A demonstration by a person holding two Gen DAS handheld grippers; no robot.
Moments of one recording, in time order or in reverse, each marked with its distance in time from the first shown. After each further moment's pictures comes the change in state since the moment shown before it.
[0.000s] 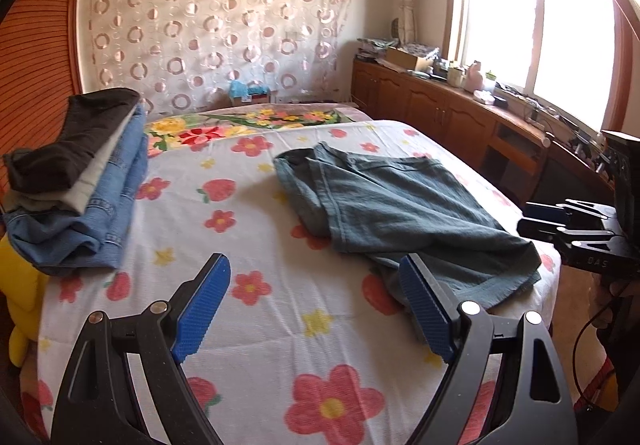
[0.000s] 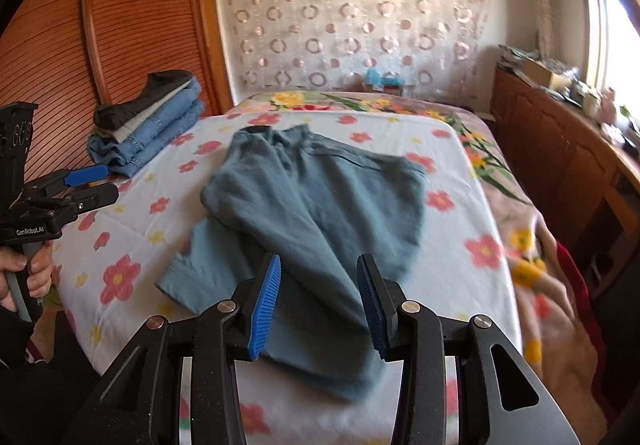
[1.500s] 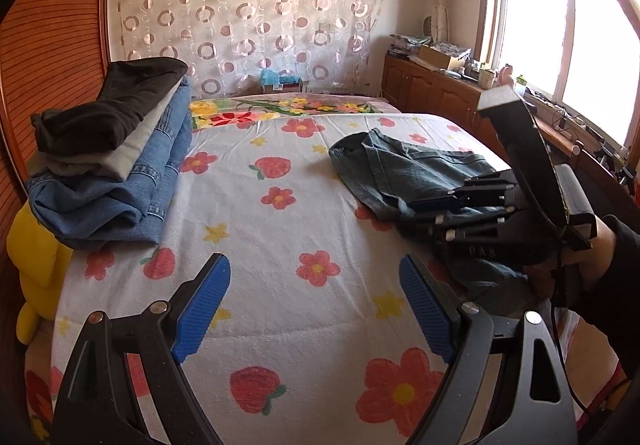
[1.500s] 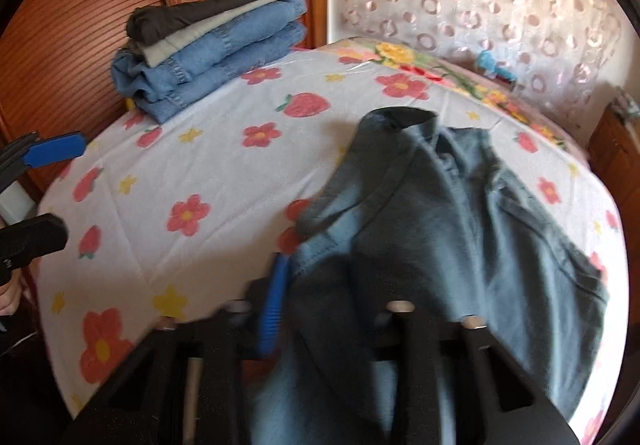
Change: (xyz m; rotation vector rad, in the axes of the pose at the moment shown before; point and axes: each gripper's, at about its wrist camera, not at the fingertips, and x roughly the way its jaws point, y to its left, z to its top) left arm 0.012 0.046 -0.015 -0.053 0.032 0.077; right arm 0.190 0.075 0.076 -0.292 0.205 0.191
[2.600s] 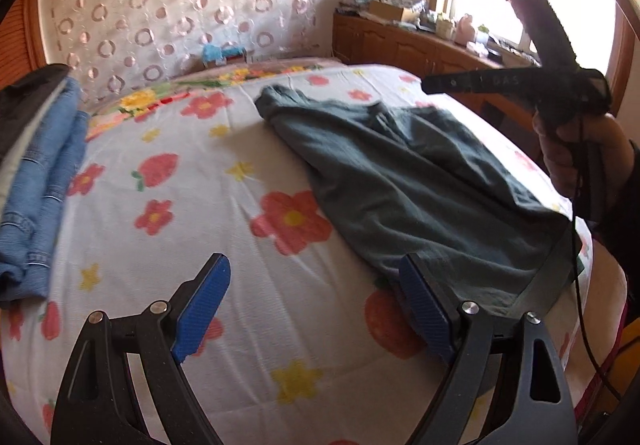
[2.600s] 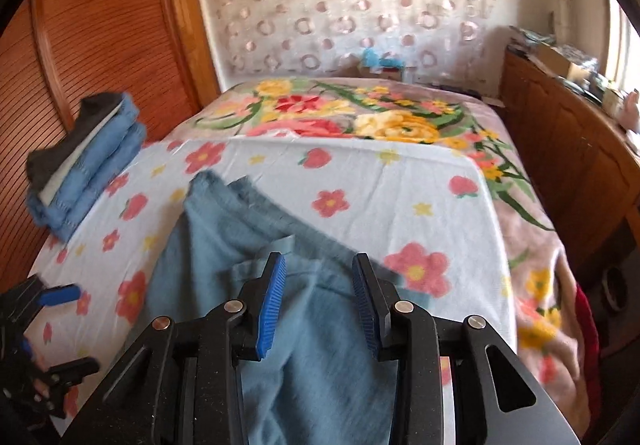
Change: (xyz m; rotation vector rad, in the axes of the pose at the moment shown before) left arm 0.082 -0.068 0.018 0.139 0.145 -0.120; right arm -0.053 -0.110 -0.008 0.331 -0.116 -0.163
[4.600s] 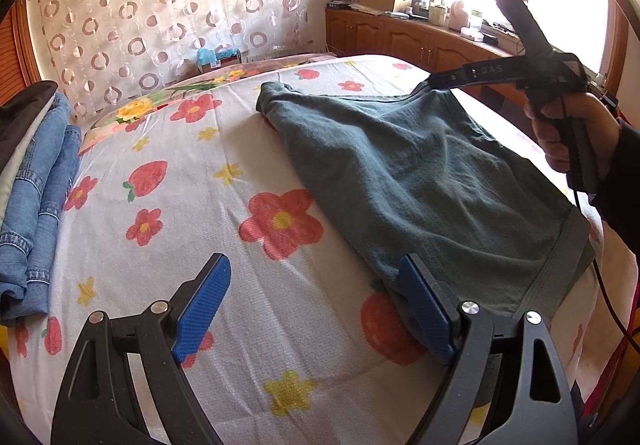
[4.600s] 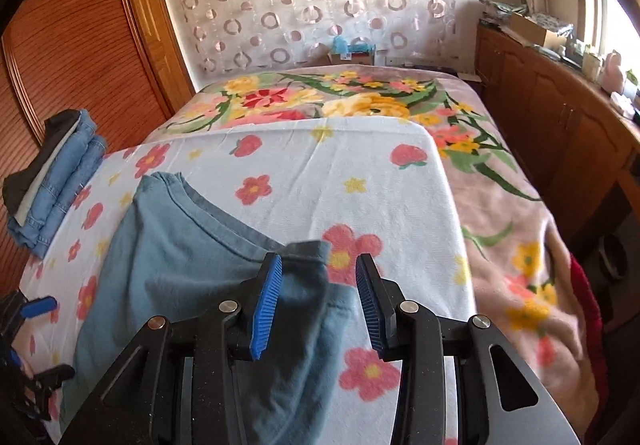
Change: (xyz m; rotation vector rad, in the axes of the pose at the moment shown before) left arm 0.007 -0.011 0.003 0.061 0.006 0.024; right arm 0.019 -0.059 -0.001 0.121 0.020 -0.040
